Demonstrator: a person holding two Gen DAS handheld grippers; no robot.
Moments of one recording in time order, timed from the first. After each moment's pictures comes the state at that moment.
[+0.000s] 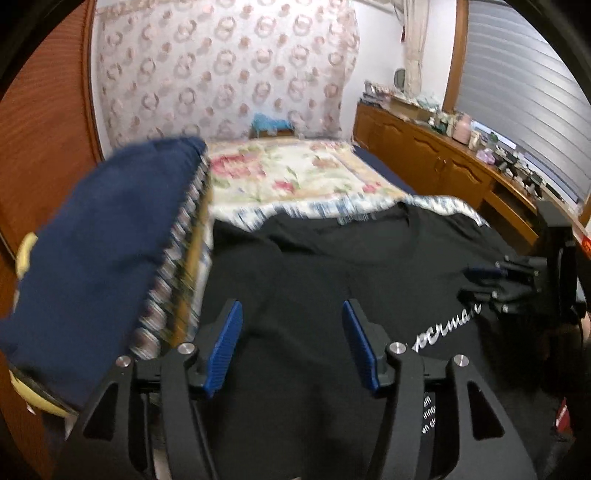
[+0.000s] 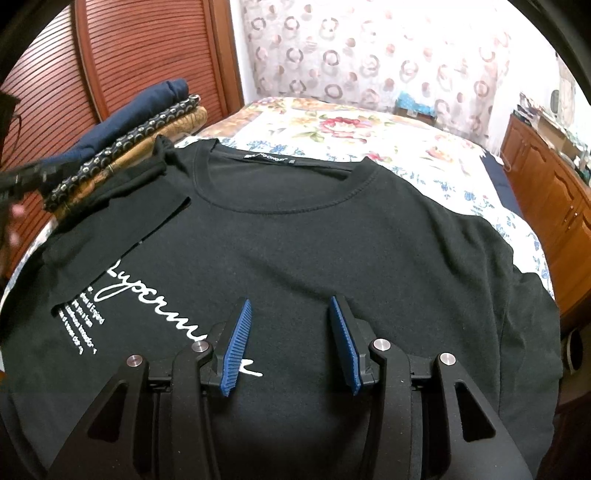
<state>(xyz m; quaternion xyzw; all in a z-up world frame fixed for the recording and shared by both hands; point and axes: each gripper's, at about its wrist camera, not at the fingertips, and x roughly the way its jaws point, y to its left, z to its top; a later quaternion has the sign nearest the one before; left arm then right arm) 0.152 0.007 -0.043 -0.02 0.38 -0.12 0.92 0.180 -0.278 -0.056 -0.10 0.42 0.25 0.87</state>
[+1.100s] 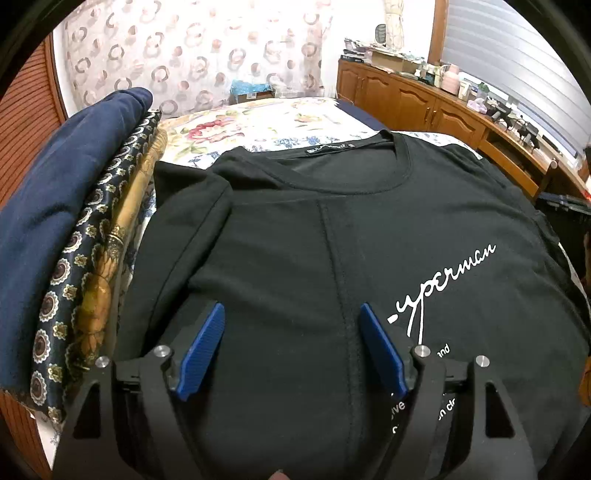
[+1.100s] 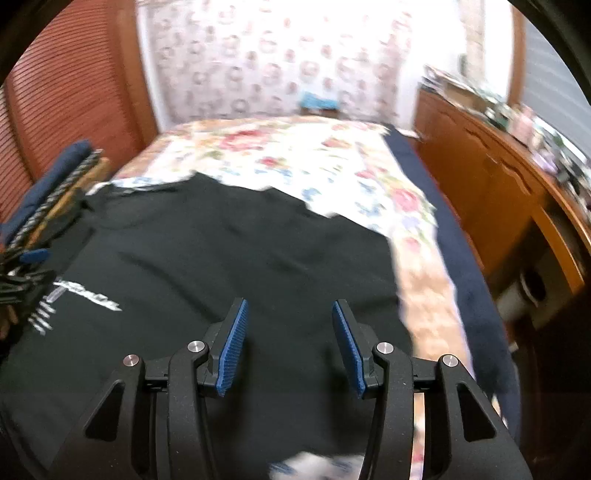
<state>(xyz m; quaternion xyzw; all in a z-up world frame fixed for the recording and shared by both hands) 0.153 -0.030 -0.083 0.04 0.43 -0.14 0.89 0.149 -0.440 -0.020 -0.03 0.42 0.09 0.90</state>
